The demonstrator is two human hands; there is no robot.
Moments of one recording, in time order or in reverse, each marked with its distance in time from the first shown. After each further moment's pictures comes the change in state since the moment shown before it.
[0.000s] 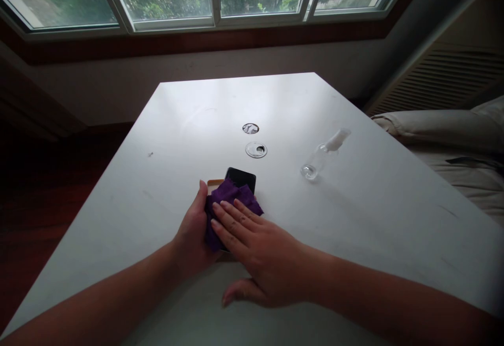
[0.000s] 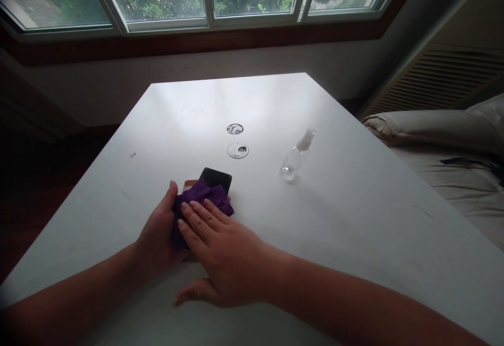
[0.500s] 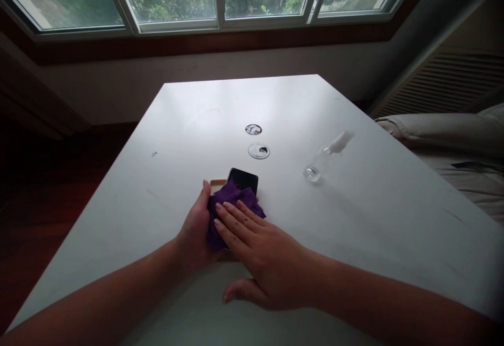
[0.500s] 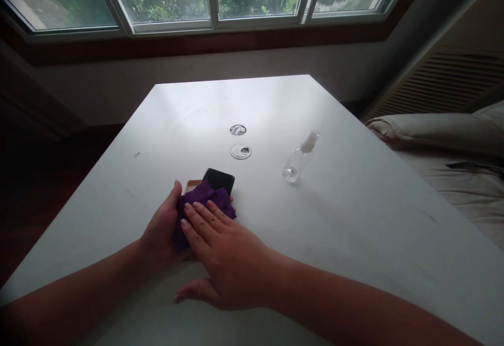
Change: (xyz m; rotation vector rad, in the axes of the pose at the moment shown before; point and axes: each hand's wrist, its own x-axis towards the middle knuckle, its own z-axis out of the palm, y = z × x) left_hand 0.000 0.002 -0.004 0.019 0.011 -0.027; right_hand 0.002 -0.012 0.001 -0.015 -0.014 0.021
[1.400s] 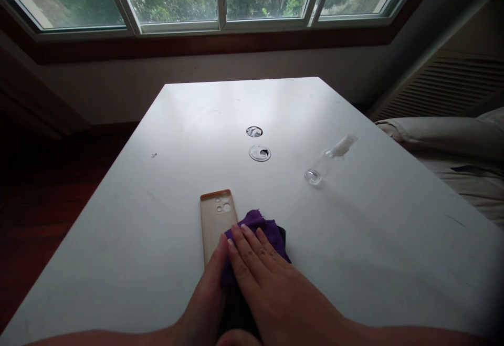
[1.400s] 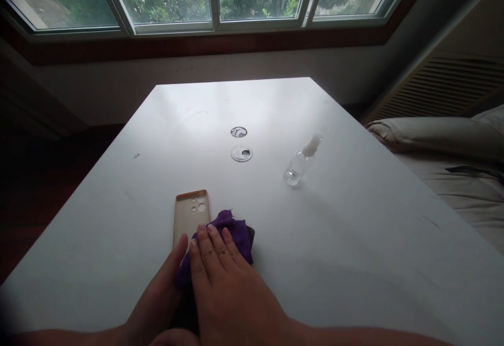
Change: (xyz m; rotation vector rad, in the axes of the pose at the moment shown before) left_hand -0.021 -0.075 -0.012 -0.193 -0.089 0.077; right_hand -0.013 -0.039 0.001 -0.153 -0.015 0.158
